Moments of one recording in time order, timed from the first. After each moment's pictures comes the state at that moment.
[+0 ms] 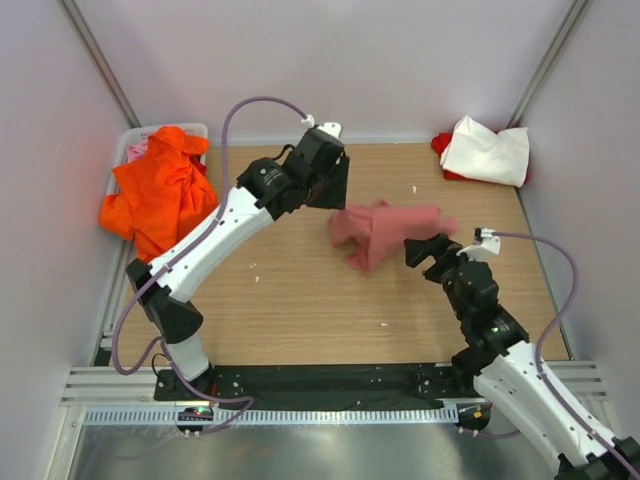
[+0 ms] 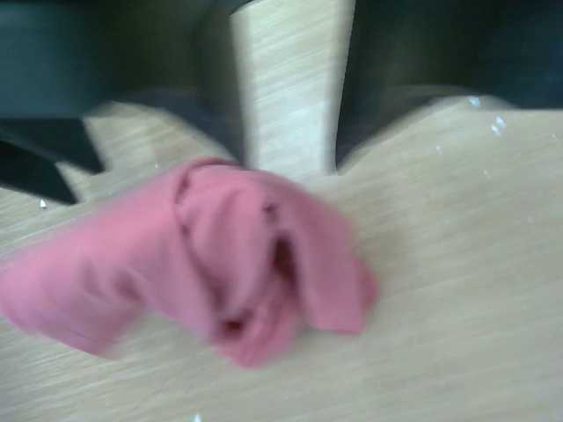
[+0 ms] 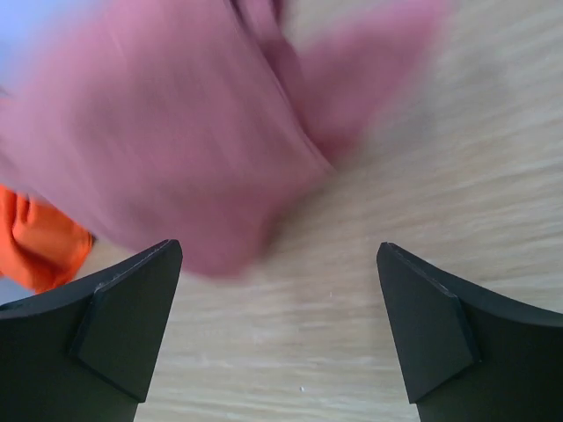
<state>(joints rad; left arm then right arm) -0.83 1.81 2.09 -0.97 -0.28 -0.47 0.45 0.53 0.29 0.01 0.25 0.73</state>
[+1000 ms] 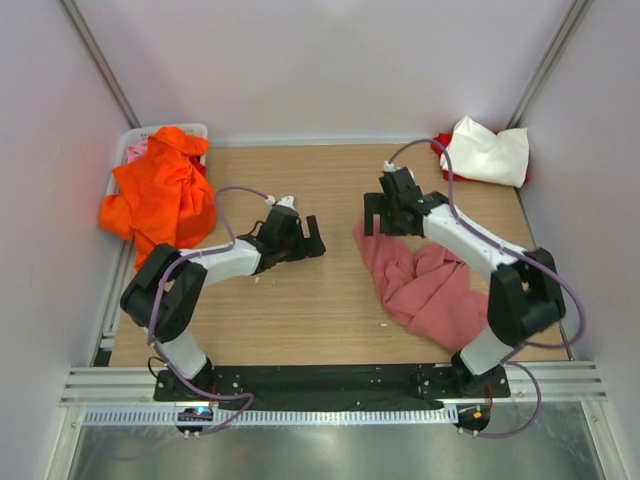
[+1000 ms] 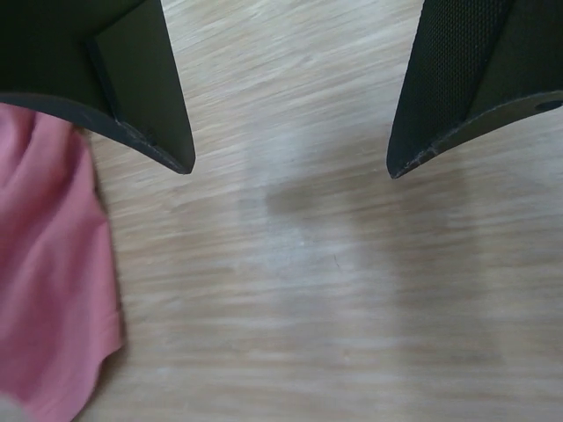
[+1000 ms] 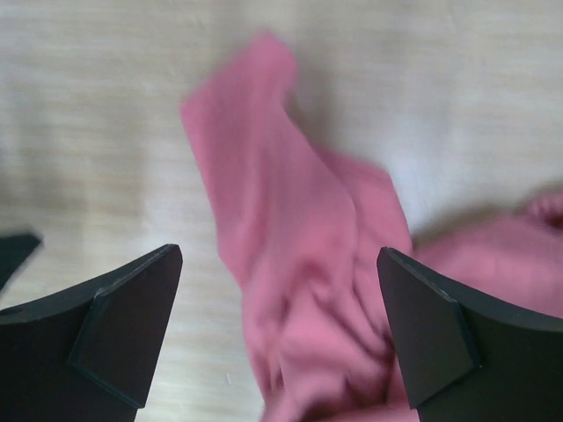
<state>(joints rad) -0.63 1.74 0.94 -0.02 -0.04 -0.66 0.45 1.52 1.12 -0.56 0.17 0.39</state>
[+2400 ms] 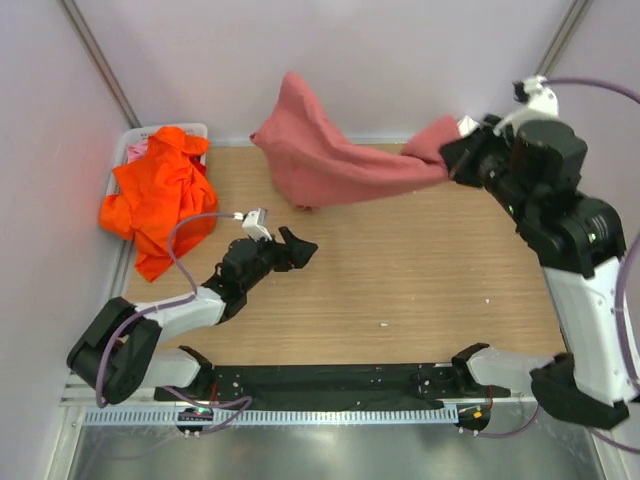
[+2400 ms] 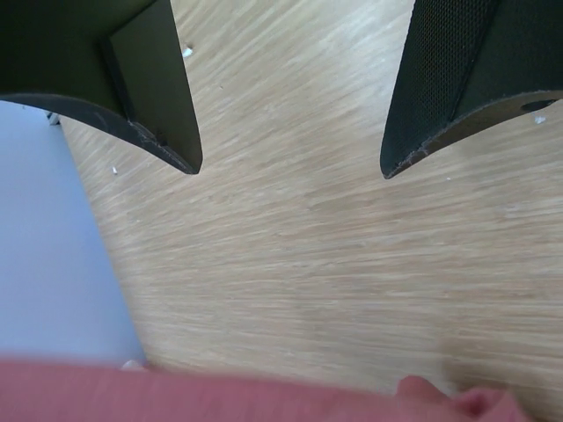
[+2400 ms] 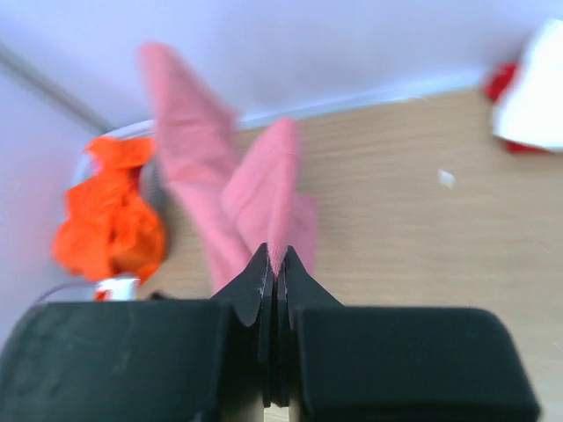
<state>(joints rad) -0.59 1.32 0.42 0.68 0.04 -0.71 0.48 1.28 1.99 -0.94 0.18 0.47</state>
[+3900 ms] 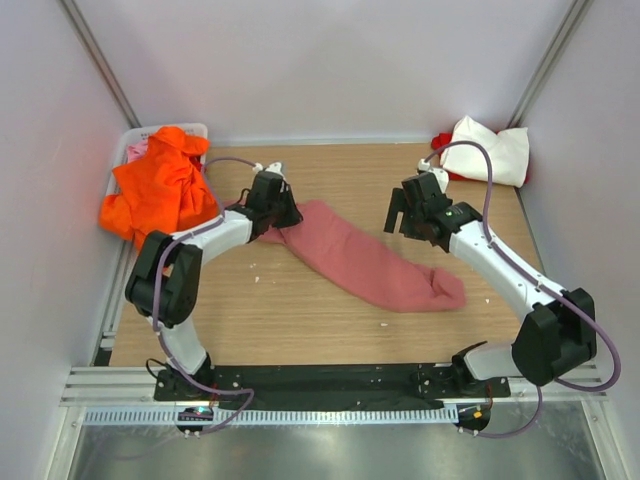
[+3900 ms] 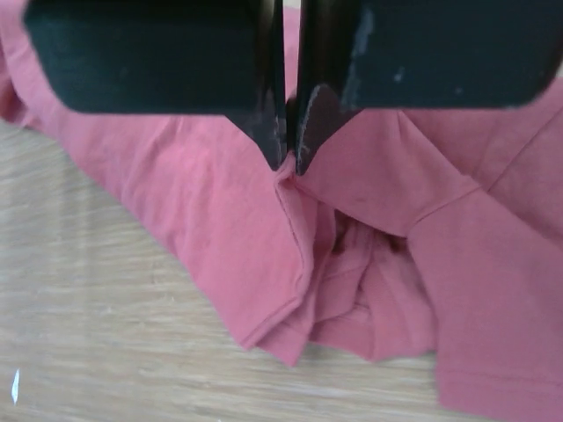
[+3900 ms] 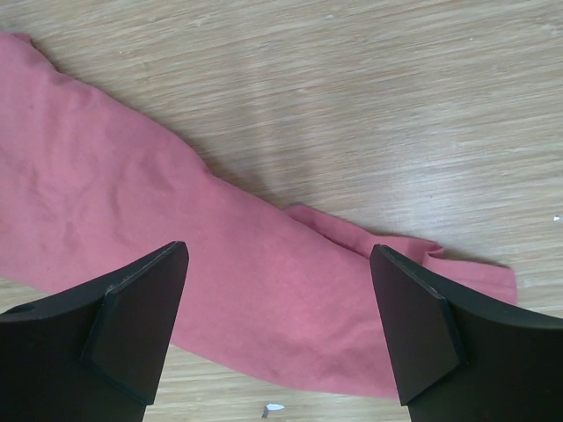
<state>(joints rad) -0.44 1.77 1.12 -0.03 0.05 -0.58 0.42 1.37 1.11 -0.63 0.30 0.53</state>
